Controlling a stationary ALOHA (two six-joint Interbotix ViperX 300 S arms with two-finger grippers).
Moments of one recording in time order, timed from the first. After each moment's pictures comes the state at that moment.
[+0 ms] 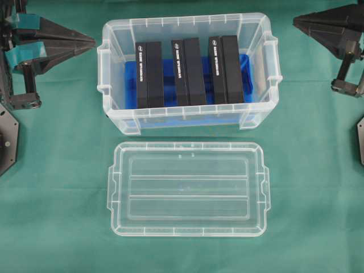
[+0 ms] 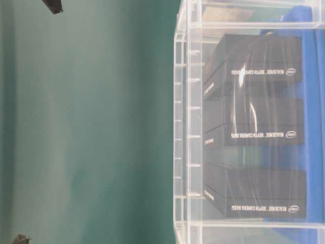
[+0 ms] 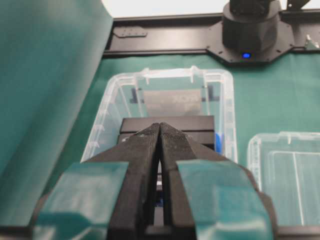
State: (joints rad) left arm 0.20 -0.78 0.73 0.02 0.20 0.14; right arm -0.21 -0.82 0.82 -0.87 0.23 0.78
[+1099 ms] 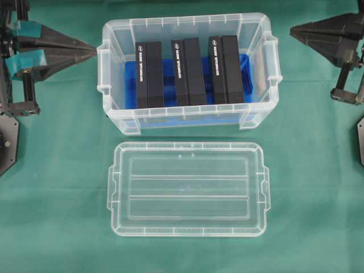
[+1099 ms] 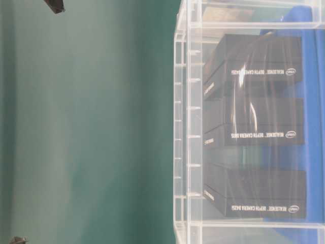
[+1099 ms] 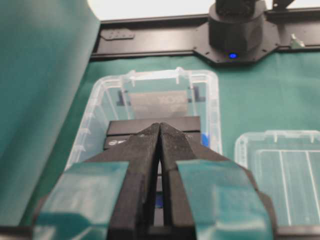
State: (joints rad) left arm 0.16 -0.78 0.73 0.02 0.20 0.14; right arm -0.16 -0.81 0.83 -0.87 0.23 0.79
